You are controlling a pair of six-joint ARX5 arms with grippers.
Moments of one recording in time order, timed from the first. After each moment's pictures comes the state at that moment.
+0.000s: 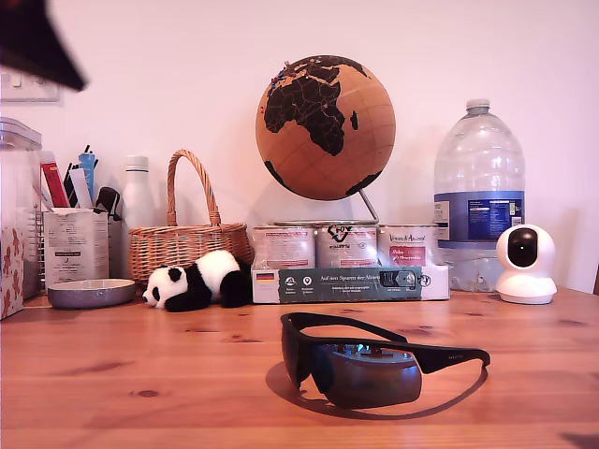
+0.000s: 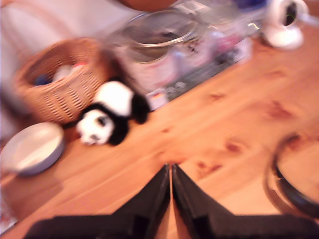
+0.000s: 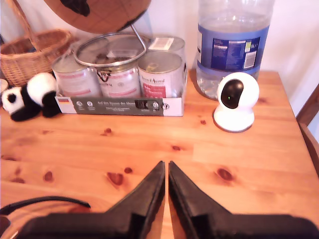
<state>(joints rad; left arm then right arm) -0.40 0.81 0.64 -0.20 0.02 0.10 0.03 0.58 0.53 -0.23 -0.15 -0.02</state>
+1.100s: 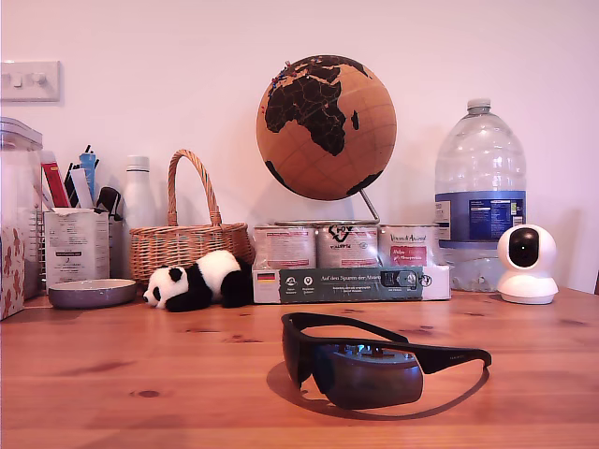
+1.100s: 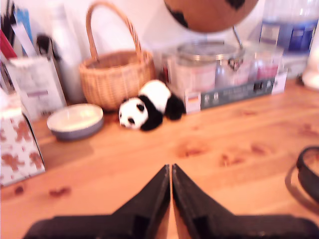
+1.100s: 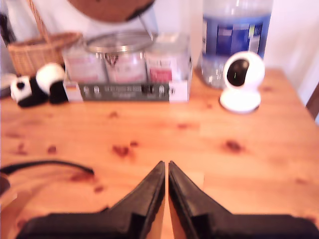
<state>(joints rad) -0.32 0.13 0.18 -0.24 -0.02 -0.02 0.09 0.12 0.15 -0.27 -0.10 0.00</state>
